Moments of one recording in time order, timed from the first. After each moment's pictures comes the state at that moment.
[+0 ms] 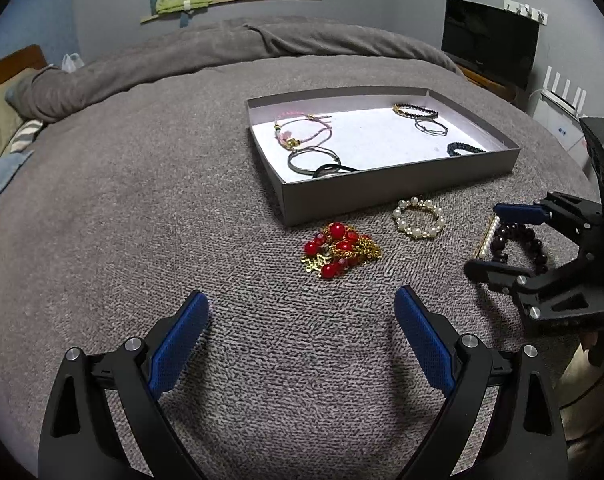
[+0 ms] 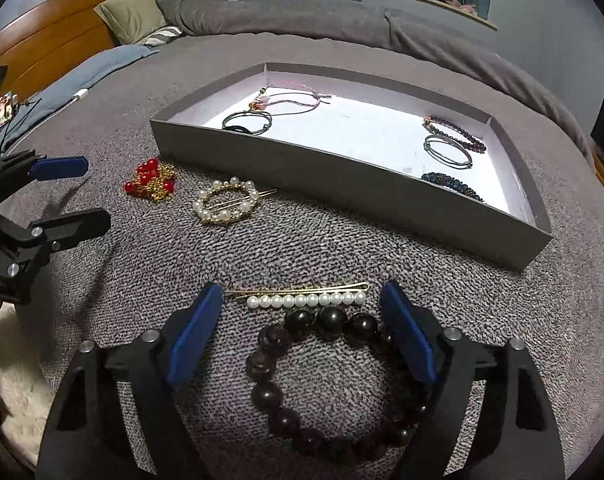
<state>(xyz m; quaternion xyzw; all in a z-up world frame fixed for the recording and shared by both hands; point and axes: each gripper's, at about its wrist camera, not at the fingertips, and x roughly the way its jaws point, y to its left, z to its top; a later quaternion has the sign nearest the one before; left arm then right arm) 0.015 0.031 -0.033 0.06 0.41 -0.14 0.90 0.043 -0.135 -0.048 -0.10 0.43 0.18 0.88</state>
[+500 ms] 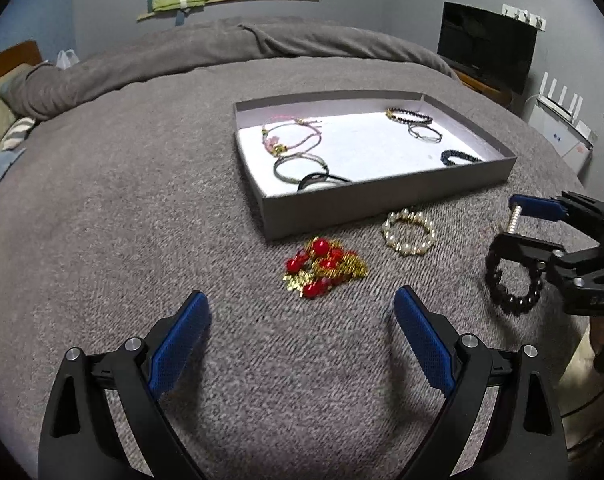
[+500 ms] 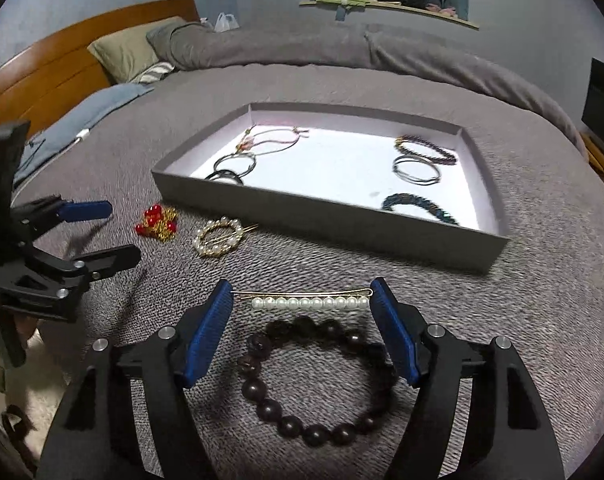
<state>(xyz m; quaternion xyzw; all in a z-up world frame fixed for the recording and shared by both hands) 0.025 0.023 -0.032 0.04 0.40 -0.15 0.90 0.034 -0.165 -0.020 -0.04 0.39 0.18 0.90</state>
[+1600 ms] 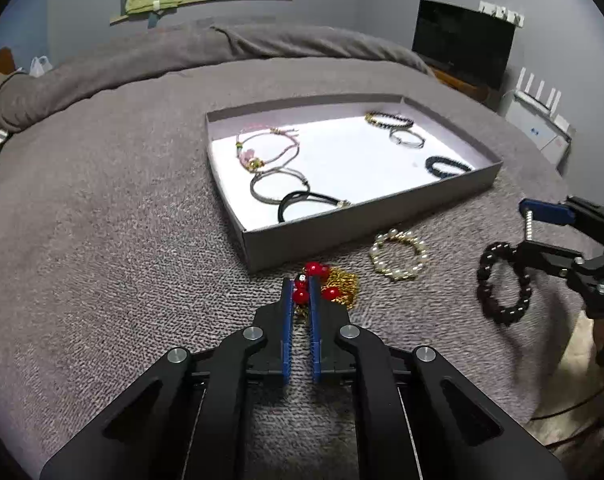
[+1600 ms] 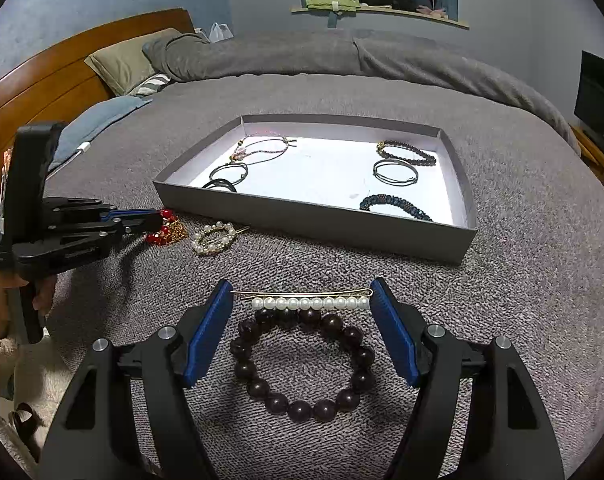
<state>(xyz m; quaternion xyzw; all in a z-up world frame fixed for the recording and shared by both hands) 0.043 0.022 -0.027 0.04 0.40 -0.20 0.89 0.021 -0.181 -0.007 -0.03 0.39 0.17 0.91</state>
